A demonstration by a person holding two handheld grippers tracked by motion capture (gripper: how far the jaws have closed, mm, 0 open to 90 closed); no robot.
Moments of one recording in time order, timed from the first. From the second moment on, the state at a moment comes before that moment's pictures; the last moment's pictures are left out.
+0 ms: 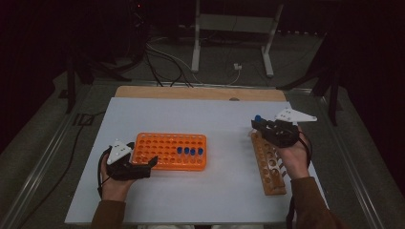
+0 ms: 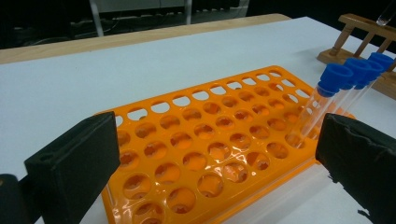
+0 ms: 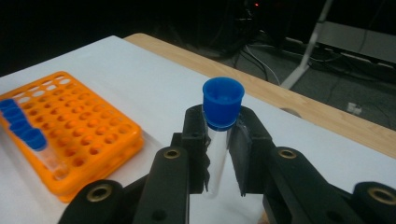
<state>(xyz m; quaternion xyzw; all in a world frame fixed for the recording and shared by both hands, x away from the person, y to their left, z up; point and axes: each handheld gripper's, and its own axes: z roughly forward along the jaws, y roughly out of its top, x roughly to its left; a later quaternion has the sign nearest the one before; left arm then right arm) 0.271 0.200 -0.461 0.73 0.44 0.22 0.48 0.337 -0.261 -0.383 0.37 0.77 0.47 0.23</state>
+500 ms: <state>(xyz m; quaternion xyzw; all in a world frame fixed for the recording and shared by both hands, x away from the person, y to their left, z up) 0.270 0.183 -0.444 0.73 0.41 0.22 0.50 0.329 -0.227 -0.375 0.34 0.78 0.48 0.21</state>
